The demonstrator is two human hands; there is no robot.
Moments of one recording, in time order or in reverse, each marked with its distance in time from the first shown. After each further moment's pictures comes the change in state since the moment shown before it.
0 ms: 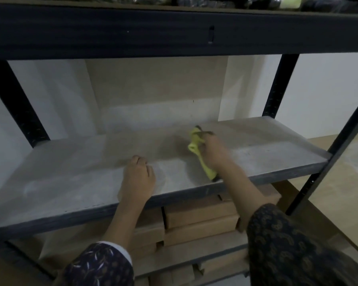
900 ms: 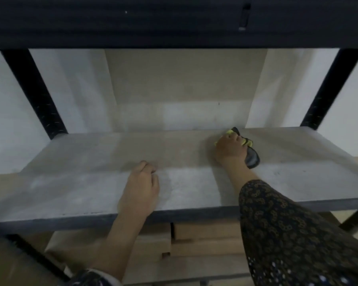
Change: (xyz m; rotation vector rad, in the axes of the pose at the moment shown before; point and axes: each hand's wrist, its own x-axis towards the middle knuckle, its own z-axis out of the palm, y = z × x) left_hand 0.001 -0.007 0.004 0.020 0.078 0.029; right_hand 0.103 0.044 0.063 -0.234 -0.024 0.287
